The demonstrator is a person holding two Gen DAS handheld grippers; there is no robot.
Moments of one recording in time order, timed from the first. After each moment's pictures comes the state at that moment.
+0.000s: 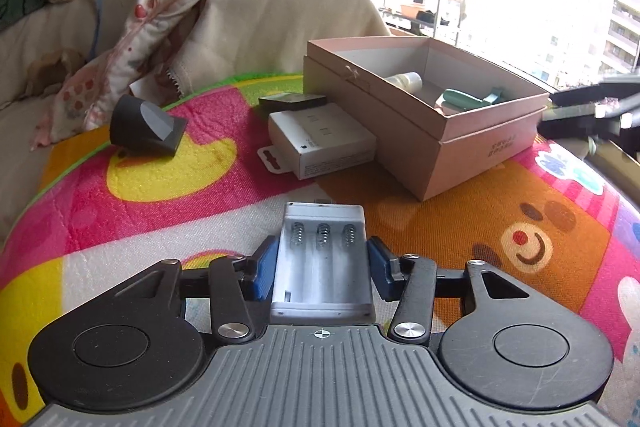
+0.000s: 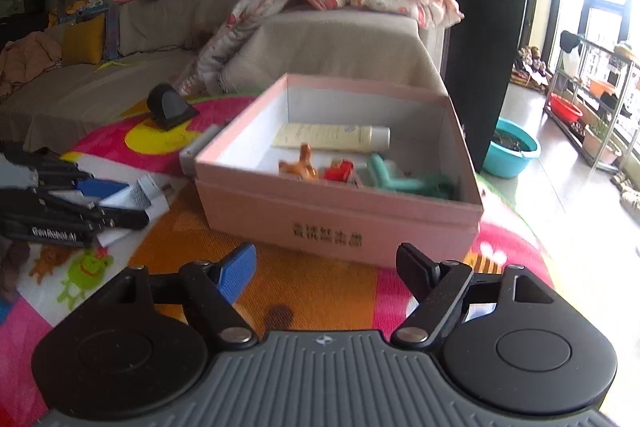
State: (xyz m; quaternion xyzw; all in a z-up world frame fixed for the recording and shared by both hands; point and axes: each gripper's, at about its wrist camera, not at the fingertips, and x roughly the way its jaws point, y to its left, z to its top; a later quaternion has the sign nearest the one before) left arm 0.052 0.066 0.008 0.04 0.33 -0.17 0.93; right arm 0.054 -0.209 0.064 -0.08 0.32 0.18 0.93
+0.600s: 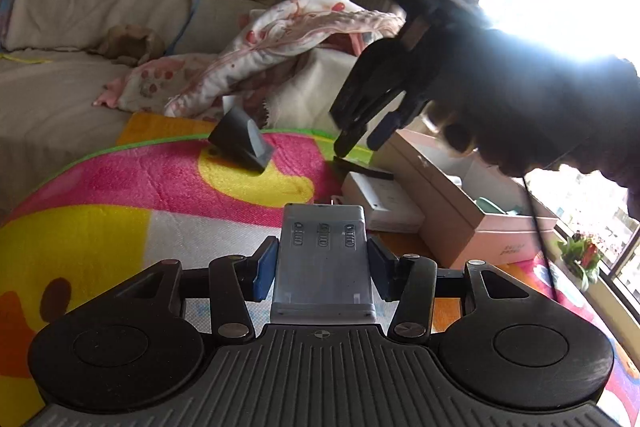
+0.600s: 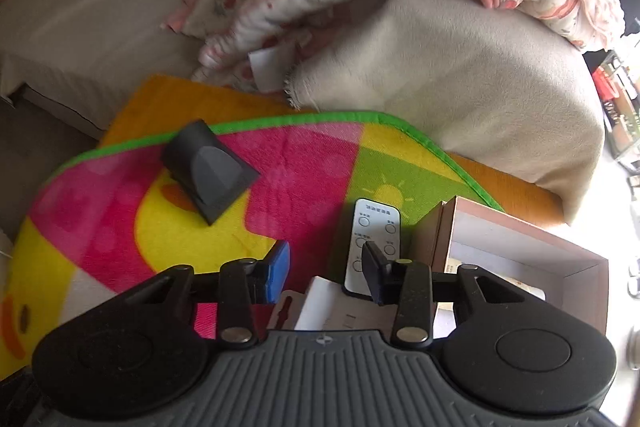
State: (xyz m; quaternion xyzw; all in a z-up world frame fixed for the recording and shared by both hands) left arm 0.008 0.134 0.021 -0.14 0.25 -0.11 0.95; right arm 0.251 0.029 0.072 -0.19 0.50 0.15 0.83
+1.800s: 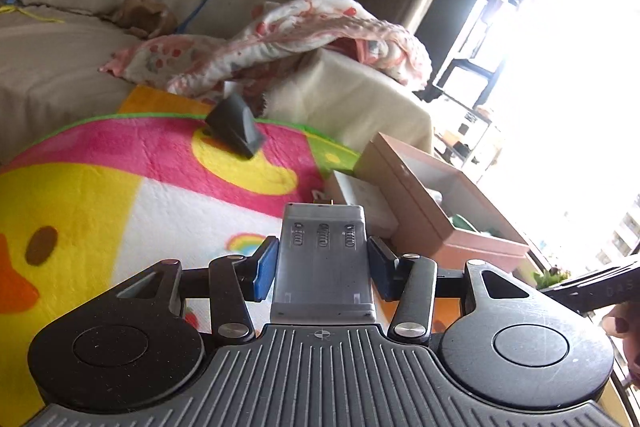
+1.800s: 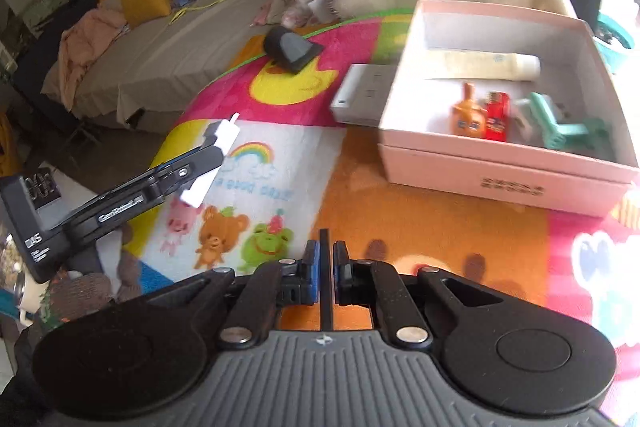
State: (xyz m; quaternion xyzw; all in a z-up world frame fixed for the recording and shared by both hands) left arm -0.004 0.128 0.025 -0.21 0.26 -0.11 0.94; right arm 0.060 -0.153 0.081 0.02 0.50 0.28 0.82
